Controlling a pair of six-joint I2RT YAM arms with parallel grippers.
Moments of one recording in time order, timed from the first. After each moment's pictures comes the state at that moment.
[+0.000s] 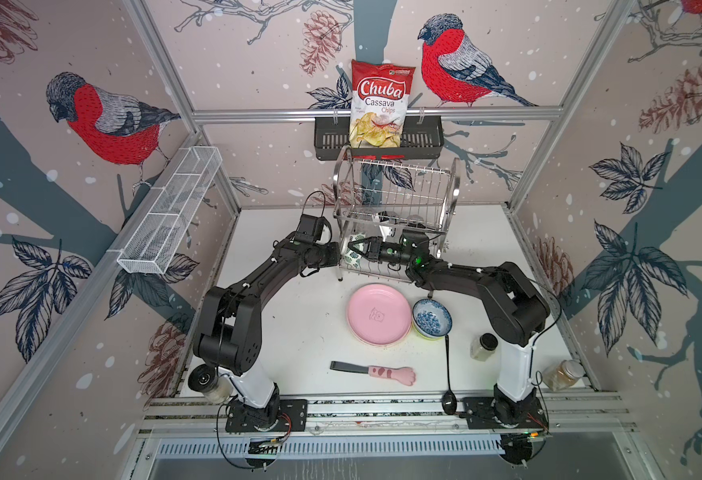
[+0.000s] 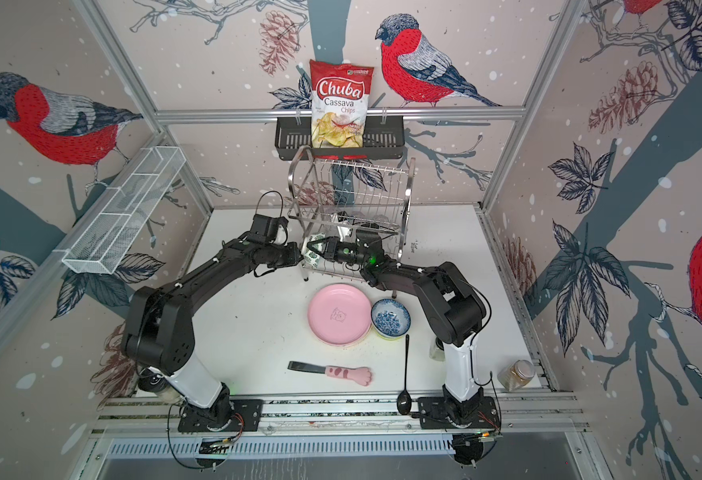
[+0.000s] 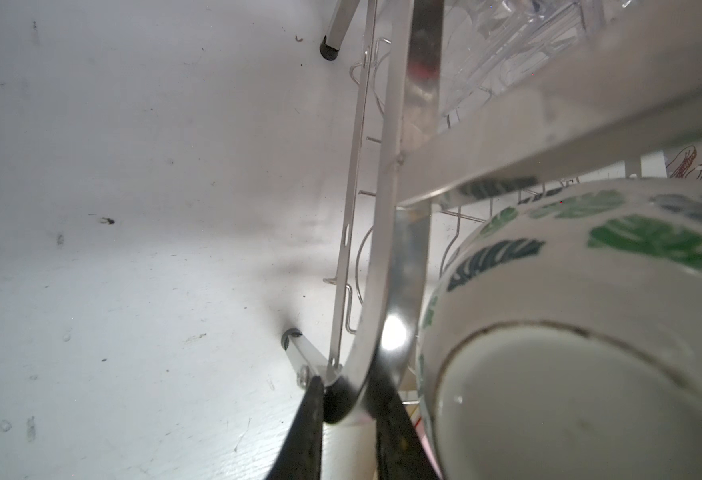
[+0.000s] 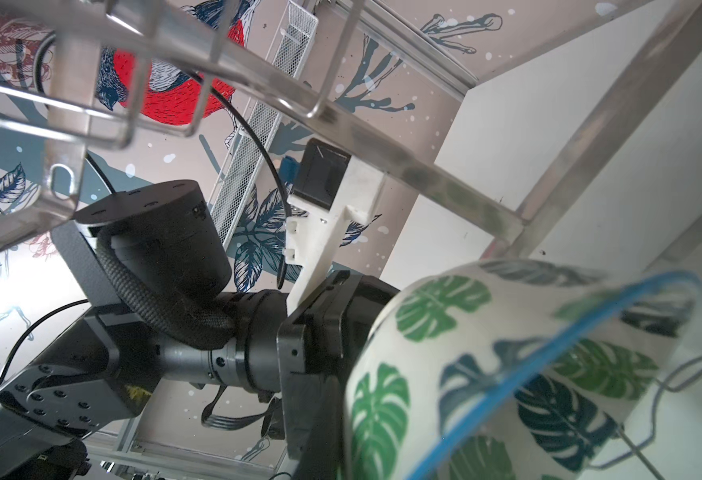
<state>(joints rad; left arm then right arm) -0.30 1.68 1.24 -0.46 0.25 -0.38 0.66 1.95 1.19 0.72 -0.72 0.99</state>
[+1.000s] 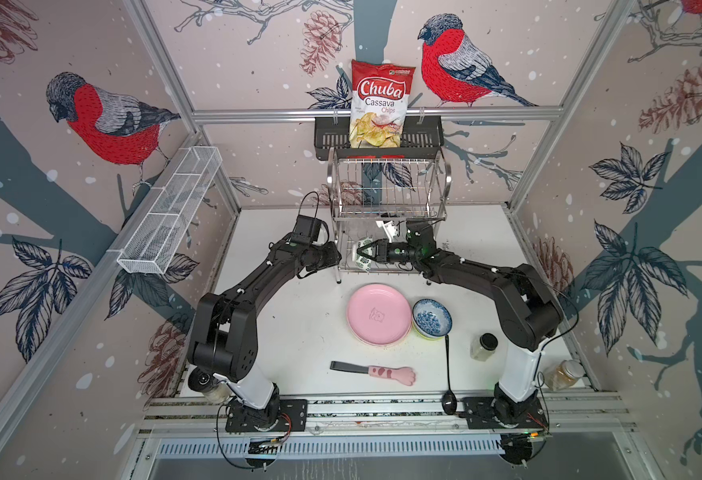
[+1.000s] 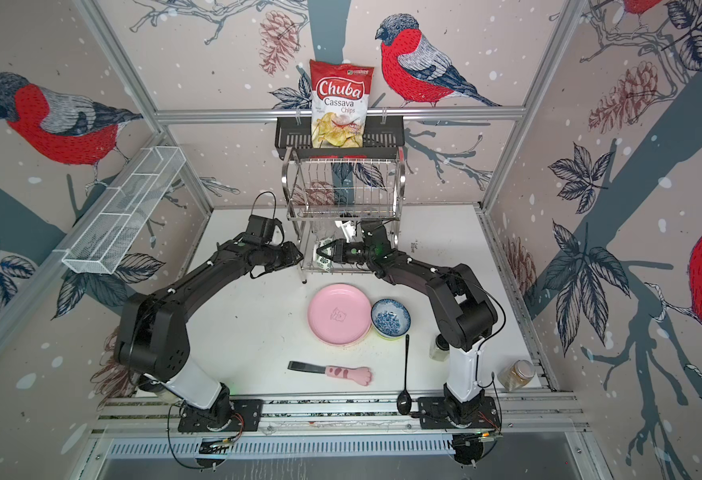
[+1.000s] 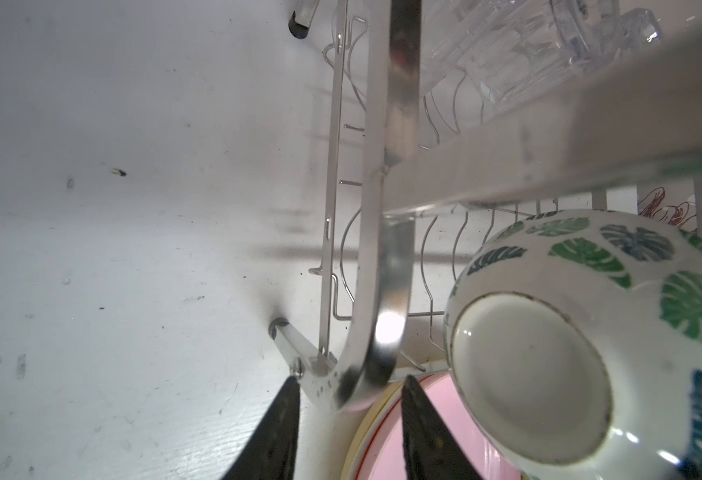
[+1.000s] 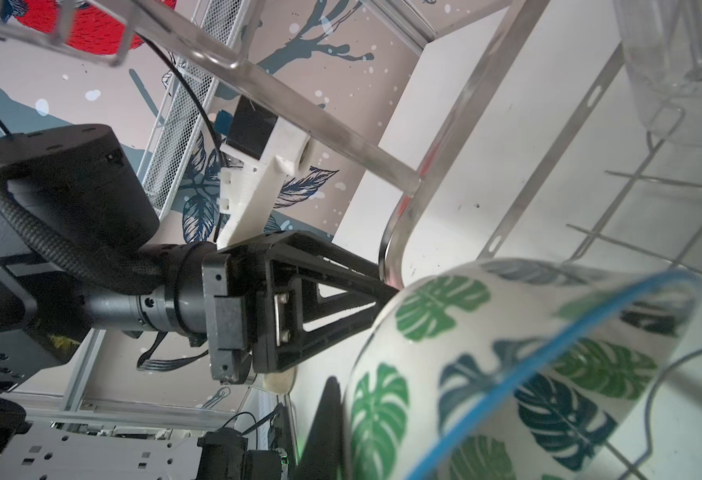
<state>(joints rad) -0.30 1.64 1.22 -0.49 0.28 -0.50 0.60 1.88 1.21 0.36 -0.80 0.73</state>
